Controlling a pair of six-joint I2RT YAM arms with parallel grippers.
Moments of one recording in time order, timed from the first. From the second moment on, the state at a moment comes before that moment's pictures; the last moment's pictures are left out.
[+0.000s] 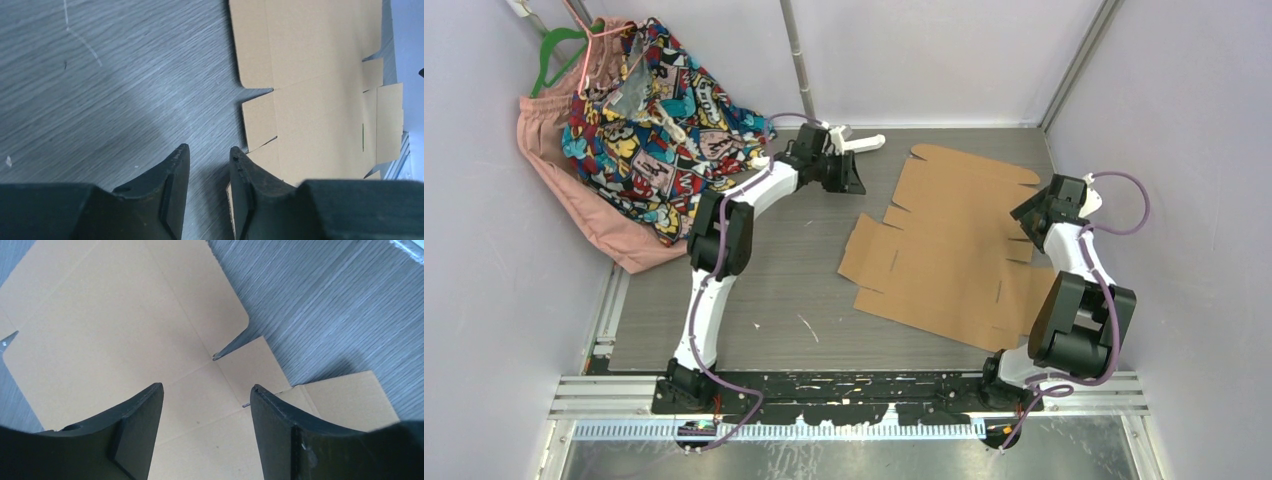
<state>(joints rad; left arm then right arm) -0.45 2.37 1.94 -0.29 0.53 -0.36 -0.34 1.45 0.93 -0.30 0.09 0.63</state>
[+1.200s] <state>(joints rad) -0.42 2.29 1.78 -0.25 0.56 -0.37 -0.43 1.64 0.84 -0.05 0.02 0.54</state>
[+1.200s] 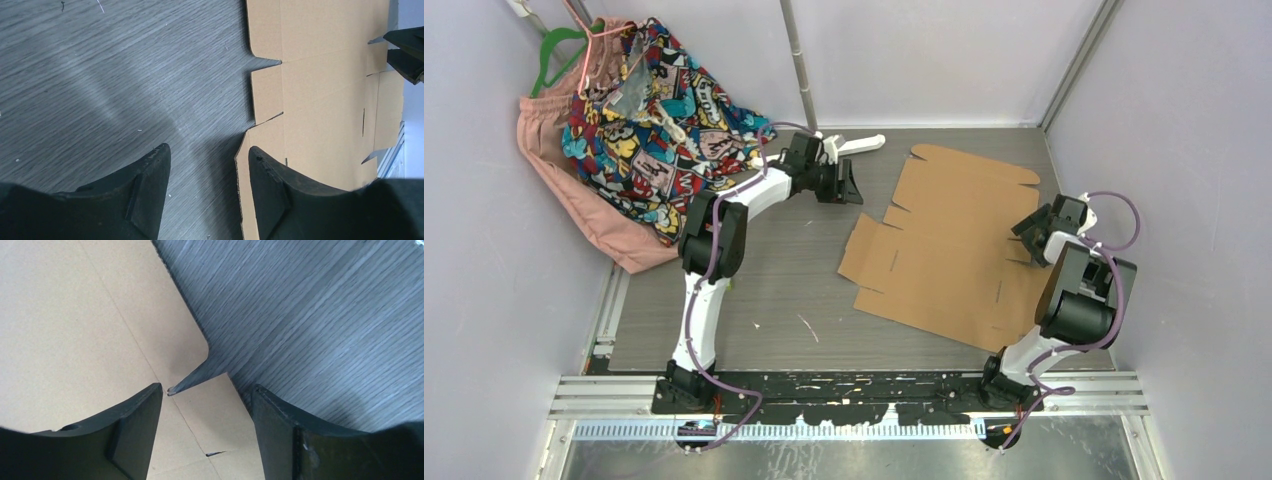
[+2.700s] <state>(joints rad) -0.44 2.30 1.82 -0.29 0.56 -0.36 -0.11 1.50 0.83 -0.14 -0.03 0.42</state>
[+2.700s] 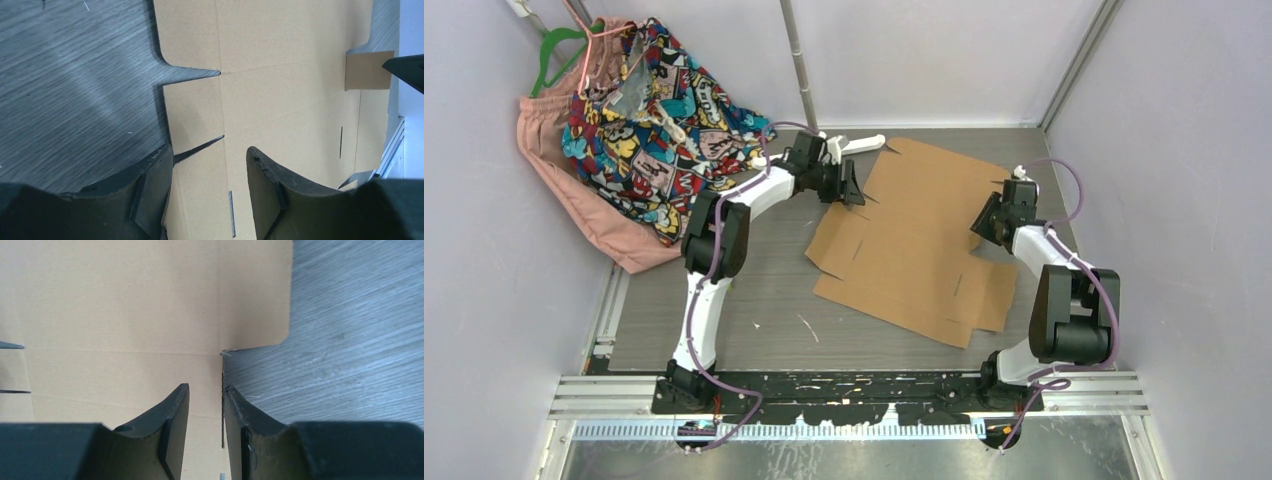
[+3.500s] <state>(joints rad) -0.46 2.31 1.82 -0.32 0.56 -0.34 0.06 1.67 0.97 -0.19 0.06 0.39</state>
